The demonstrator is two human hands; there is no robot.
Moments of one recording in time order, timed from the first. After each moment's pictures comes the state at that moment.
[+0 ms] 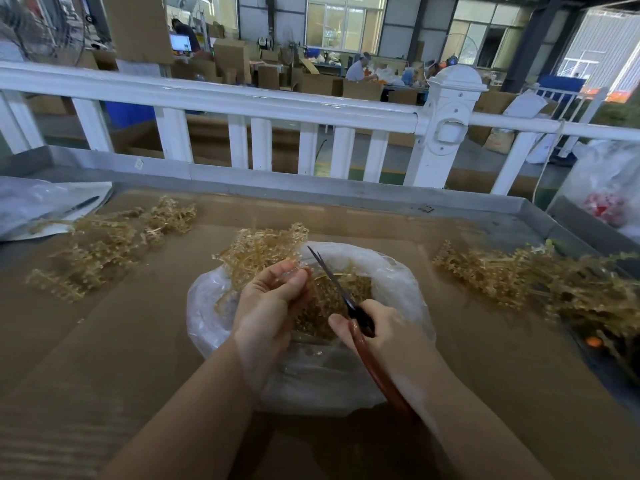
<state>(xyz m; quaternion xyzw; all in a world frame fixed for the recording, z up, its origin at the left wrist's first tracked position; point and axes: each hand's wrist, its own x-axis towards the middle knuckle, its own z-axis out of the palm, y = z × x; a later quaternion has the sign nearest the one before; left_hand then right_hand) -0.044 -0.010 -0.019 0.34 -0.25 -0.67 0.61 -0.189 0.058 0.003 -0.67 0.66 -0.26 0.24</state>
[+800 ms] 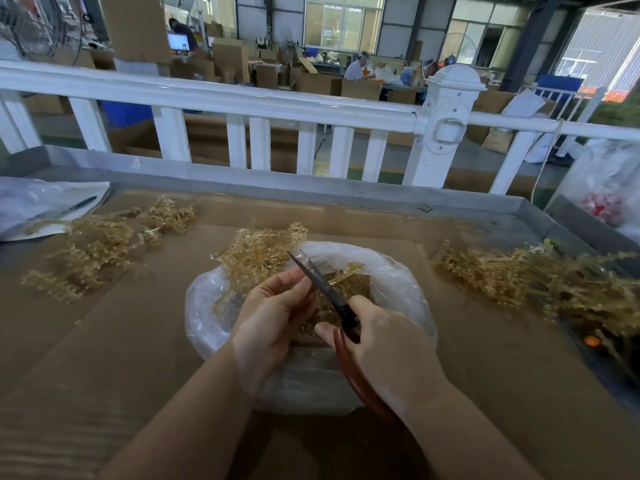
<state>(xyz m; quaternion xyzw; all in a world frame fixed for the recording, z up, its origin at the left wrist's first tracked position) -0.040 -0.009 -0.025 0.35 -0.30 -0.70 0.54 -0.181 0.060 -0.002 -0.73 0.63 -0.24 0.05</state>
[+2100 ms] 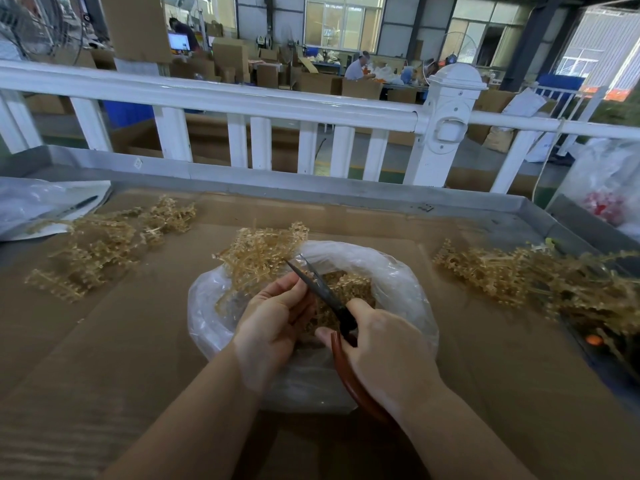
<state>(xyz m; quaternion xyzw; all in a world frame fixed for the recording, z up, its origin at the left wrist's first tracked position) -0.043 -0.006 -0.023 0.39 -0.22 -0.72 0.54 -0.177 0.062 -0.008 -0.73 0.64 -0.22 0.02</state>
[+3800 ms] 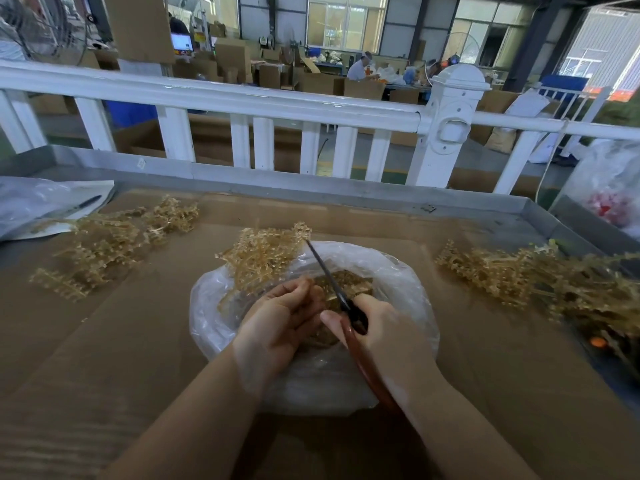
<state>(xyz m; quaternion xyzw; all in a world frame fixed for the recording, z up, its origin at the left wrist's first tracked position) -0.041 -0.003 -0.020 0.37 -0.21 -0.75 0.50 -0.178 0.052 -0.003 -0.70 0.64 -0.30 0.13</state>
